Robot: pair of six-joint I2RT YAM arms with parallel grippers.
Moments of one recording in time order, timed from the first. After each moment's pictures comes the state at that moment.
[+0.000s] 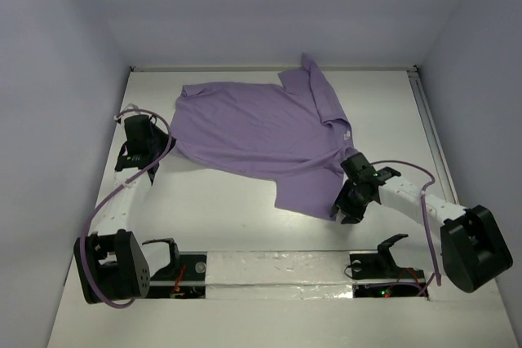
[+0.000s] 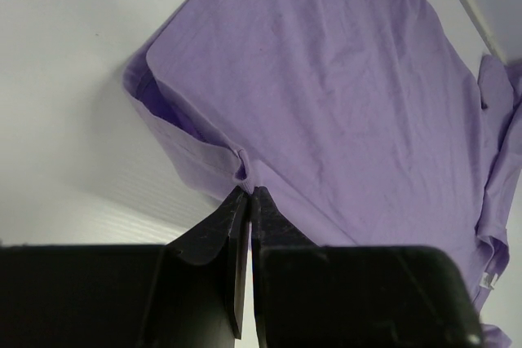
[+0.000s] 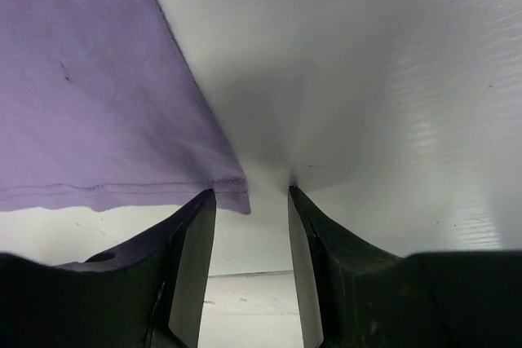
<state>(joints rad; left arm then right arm) 0.10 1.13 0.73 -0.20 0.01 -0.70 0.45 1.19 0.56 -0.73 -0.05 1.03</state>
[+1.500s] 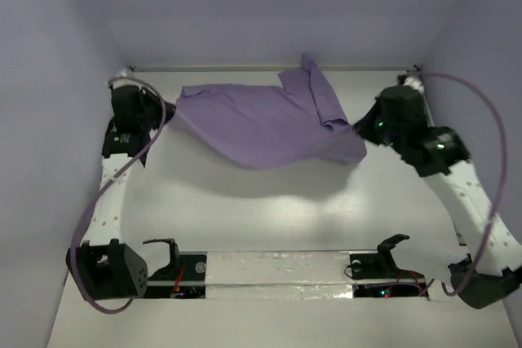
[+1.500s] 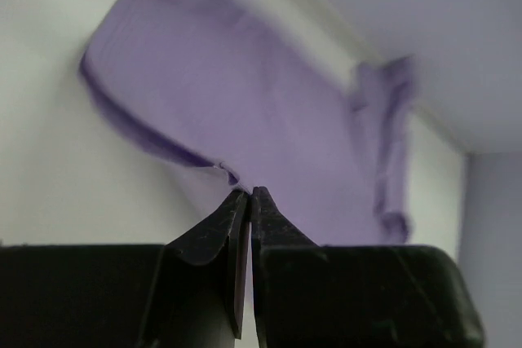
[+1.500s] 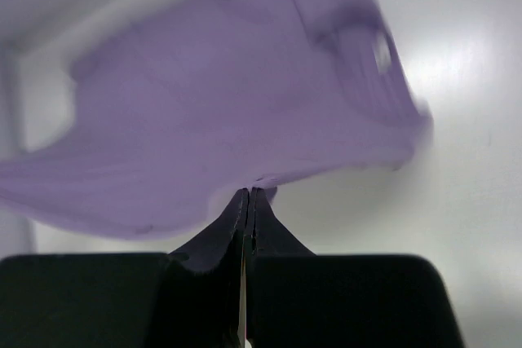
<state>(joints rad) 0.06 1.14 1.01 -0.34 0.11 -0.70 0.46 1.09 1.32 -0.96 0.29 0.79</state>
